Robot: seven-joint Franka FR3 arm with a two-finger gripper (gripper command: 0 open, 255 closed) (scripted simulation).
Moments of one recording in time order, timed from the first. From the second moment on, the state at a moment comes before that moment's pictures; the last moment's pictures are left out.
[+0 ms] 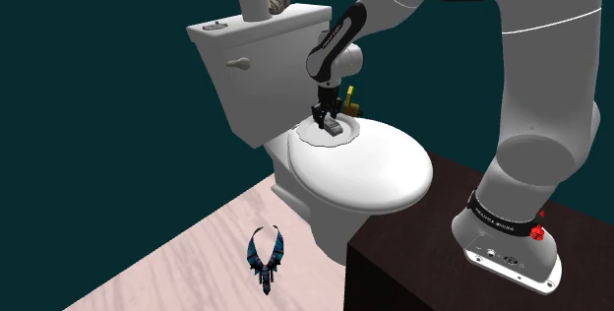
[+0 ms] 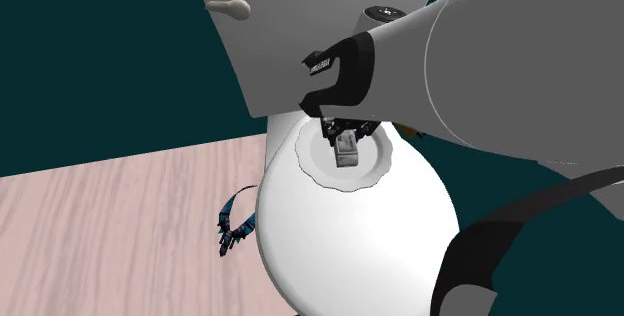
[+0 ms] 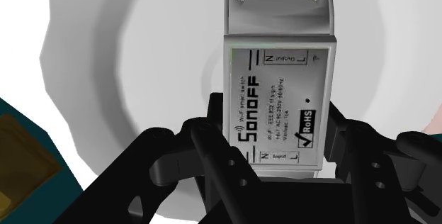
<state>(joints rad) -0.08 0.40 -0.06 -2.05 0.19 2.42 -0.14</state>
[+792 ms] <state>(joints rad) -0.08 0.39 -0.06 -2.05 0.19 2.41 -0.14</state>
